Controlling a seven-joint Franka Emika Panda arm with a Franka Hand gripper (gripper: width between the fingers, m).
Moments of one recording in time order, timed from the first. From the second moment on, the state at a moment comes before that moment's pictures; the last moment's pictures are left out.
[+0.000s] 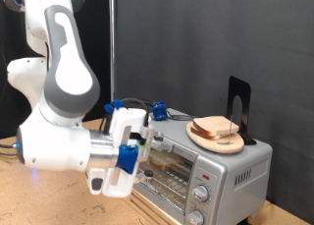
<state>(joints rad) -0.27 0.40 0.00 -2.00 1.41 1.77 0.00</state>
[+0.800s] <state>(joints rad) -0.27 0.62 0.01 -1.70 1.27 1.70 0.02</state>
